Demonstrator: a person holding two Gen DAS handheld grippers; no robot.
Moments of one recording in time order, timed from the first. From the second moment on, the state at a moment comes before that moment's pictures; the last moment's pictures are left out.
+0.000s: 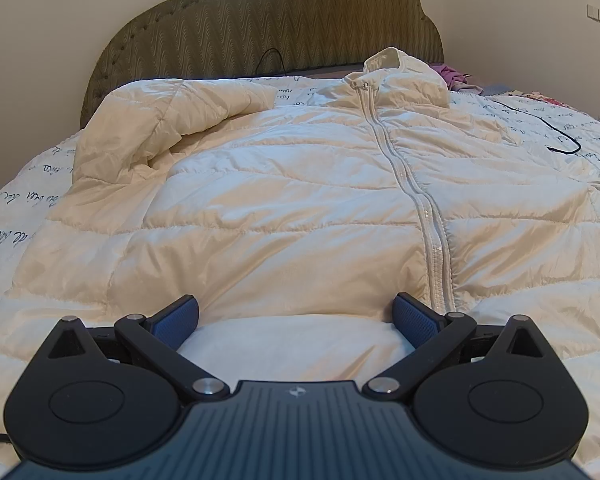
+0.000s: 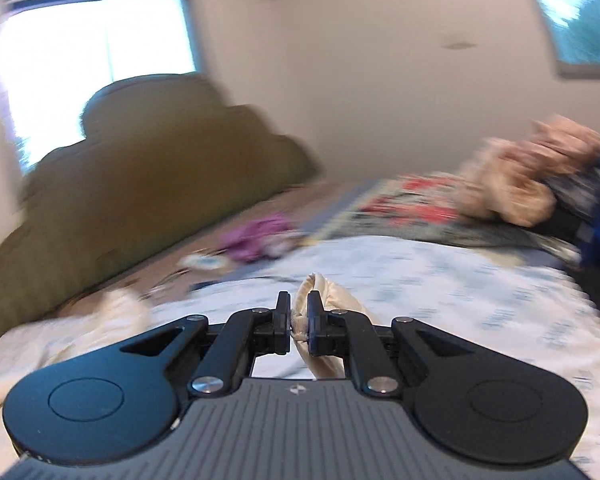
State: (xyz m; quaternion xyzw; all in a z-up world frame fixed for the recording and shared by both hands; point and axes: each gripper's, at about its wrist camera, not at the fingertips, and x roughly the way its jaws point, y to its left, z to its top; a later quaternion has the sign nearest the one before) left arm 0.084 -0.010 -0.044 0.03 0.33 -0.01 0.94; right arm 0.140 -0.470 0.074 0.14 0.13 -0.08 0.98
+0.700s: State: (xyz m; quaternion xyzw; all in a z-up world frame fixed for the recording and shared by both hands) left arm 0.084 -0.009 -0.045 0.03 0.33 -0.01 0.94; right arm 0.211 -0.144 0.039 -0.01 0.21 0.15 0.97
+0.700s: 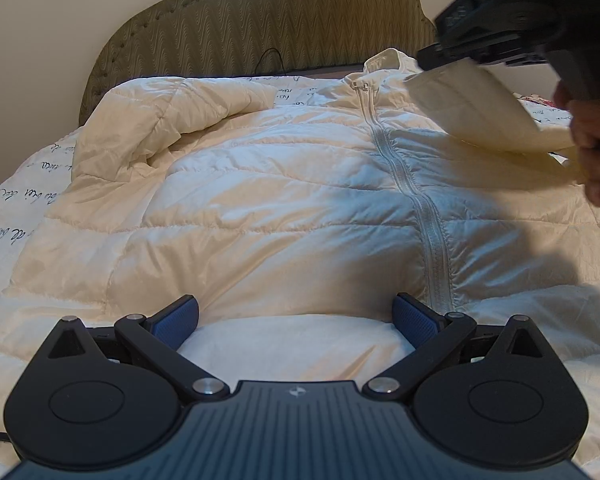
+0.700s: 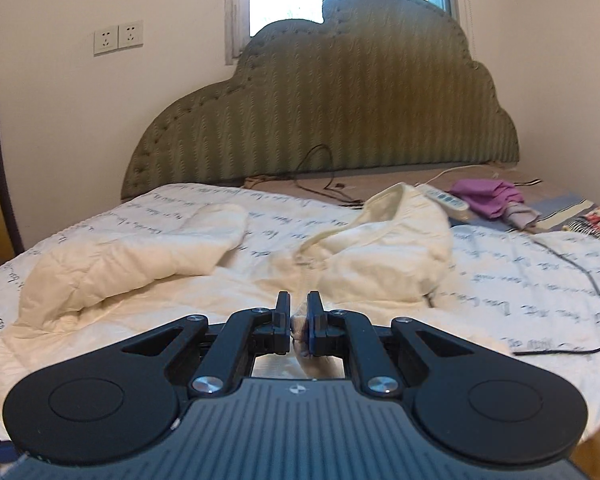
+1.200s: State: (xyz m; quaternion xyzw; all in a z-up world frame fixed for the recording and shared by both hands) left arm 0.084 -0.009 -0.045 0.03 0.33 -0.01 0.94; right arm 0.221 -0.098 0.028 0.03 0.25 0.24 0.94
